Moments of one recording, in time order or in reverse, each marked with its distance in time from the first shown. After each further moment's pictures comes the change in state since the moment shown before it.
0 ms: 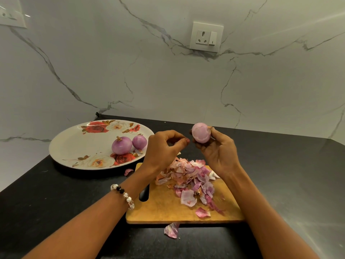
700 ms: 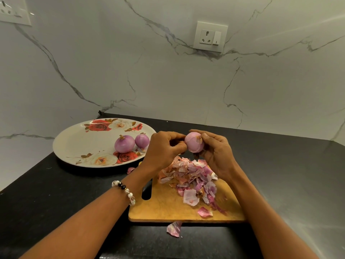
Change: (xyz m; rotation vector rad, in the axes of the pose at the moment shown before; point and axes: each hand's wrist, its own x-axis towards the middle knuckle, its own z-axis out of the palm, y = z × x) left_hand -0.001 -0.006 -0.007 0.037 -0.054 0.051; right_hand -0.002 0.008 -0.002 -0.380 -0.158 -0.096
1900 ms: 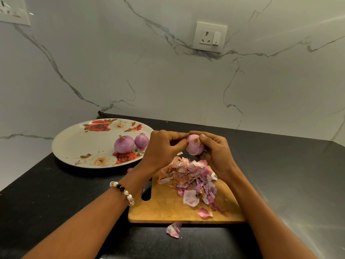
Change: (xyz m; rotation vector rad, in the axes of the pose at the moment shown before) left_hand 0.002 0.008 -0.004 0.021 0.028 0.137; right_hand 0.003 0.006 -0.003 -0.099 0.003 -0.034
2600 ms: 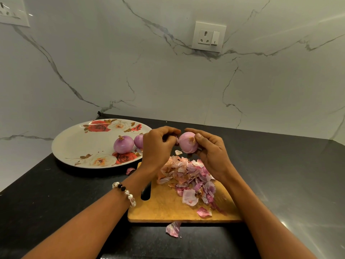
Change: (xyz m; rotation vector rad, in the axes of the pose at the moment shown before) left_hand 0.000 -0.007 0.006 0.044 0.205 -0.166; right_hand -0.004 0.000 0.009 0.020 -0.055 -0.064
